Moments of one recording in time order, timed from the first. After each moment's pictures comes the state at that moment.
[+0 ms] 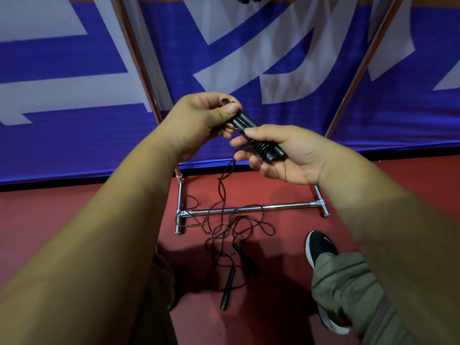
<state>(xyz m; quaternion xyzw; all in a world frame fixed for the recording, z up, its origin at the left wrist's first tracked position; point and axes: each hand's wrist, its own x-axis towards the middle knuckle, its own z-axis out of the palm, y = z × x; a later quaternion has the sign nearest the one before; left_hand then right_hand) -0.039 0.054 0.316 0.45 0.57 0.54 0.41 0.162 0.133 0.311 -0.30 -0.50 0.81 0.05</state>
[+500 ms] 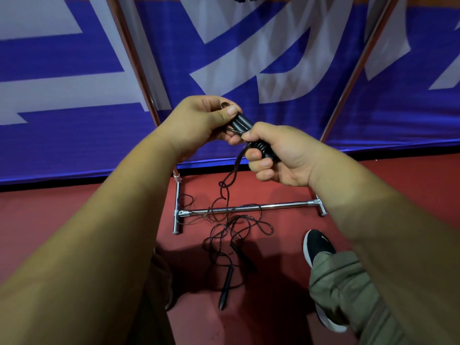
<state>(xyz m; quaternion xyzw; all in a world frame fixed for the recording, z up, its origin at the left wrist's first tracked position) -0.033 0.057 0.314 0.47 0.58 0.52 0.42 0.155 0.126 0.305 -0.32 -0.52 0.79 0.07</state>
